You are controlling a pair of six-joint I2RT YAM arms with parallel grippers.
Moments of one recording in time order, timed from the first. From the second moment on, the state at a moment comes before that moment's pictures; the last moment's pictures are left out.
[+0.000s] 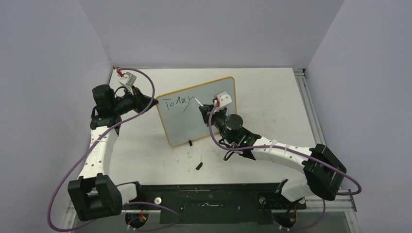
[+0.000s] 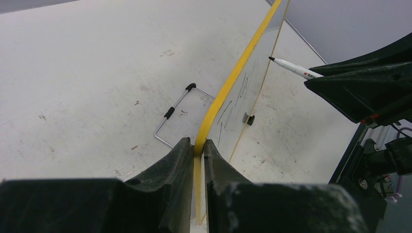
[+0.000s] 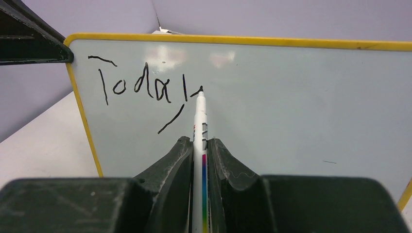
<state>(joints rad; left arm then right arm) 0.16 1.19 0.96 -0.11 0.96 -0.13 0.92 1.39 0.80 0.61 0.31 0.11</state>
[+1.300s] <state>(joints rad) 0.16 1.19 0.96 -0.11 0.96 -0.13 0.90 1.46 0.83 0.69 0.34 0.12</state>
